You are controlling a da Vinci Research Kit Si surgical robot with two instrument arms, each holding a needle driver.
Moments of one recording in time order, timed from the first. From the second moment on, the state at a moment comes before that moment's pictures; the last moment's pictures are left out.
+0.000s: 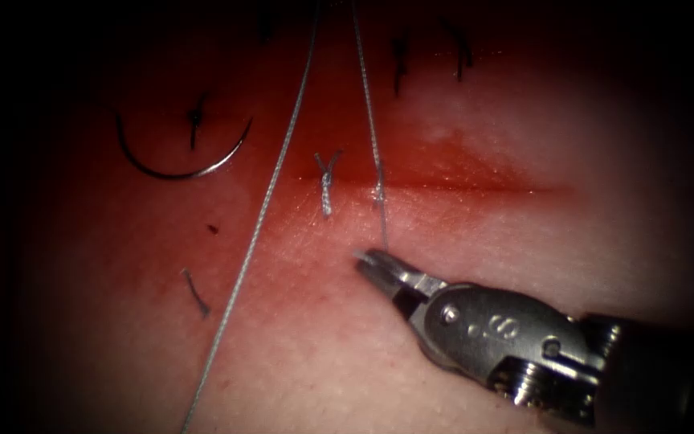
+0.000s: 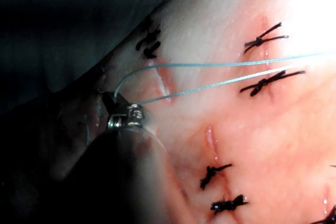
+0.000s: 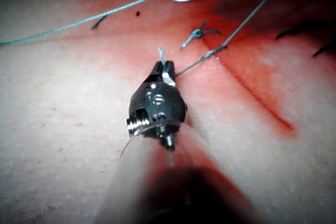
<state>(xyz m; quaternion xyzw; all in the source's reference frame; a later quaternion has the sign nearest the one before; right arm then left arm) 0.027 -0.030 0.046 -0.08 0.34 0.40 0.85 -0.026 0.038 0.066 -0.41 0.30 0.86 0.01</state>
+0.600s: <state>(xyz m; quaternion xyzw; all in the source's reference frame) 0.028 -0.032 0.046 -0.07 0.36 0.37 0.85 -0.027 0.037 0.066 -0.42 0.31 0.85 0.01</state>
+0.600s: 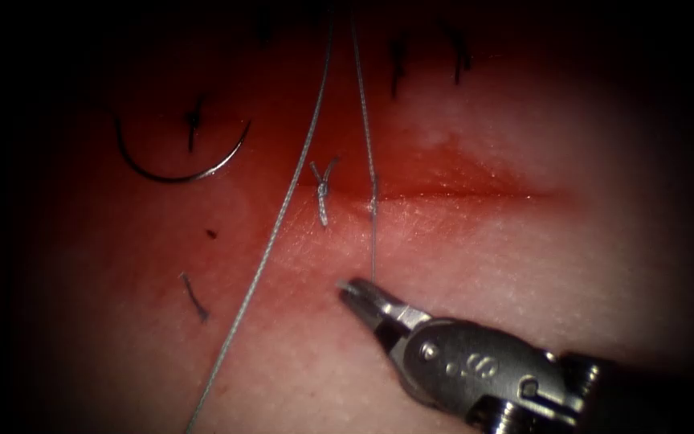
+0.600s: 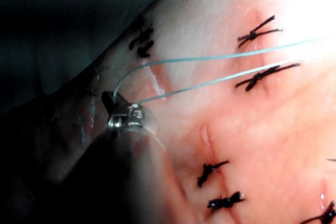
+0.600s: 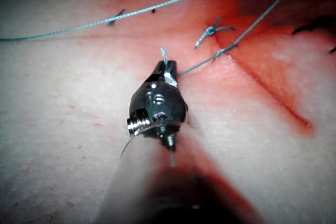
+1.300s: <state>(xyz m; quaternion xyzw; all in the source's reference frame) 0.025 -0.025 0.045 -0.08 0.43 0.36 0.82 -0.027 0.023 0.054 -0.62 0.14 0.77 -0.08</state>
